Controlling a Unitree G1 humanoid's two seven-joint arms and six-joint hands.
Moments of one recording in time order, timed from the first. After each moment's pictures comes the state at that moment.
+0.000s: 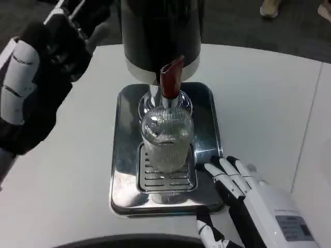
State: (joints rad) left arm -0.35 0.55 0.20 -0.08 -0.71 -0.22 -0.57; right arm 0.36 -0.13 0.32 -0.62 -1.06 -0.01 -0.02
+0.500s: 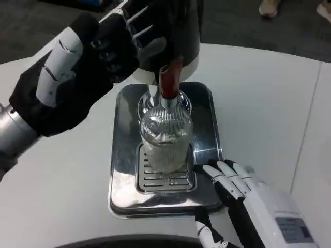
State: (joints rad) left arm -0.58 0.55 0.16 0.08 -0.66 -0.03 -0.86; right arm 0.38 -0.13 0.34 -0.64 -1.06 0.00 -0.02
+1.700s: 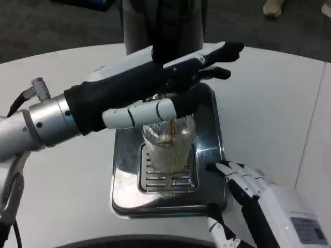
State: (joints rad) left arm -0.72 0.55 0.01 0.17 -0.24 -0.41 -0.98; right arm 0.40 -0.13 0.30 -0.66 -1.01 0.00 -0.04
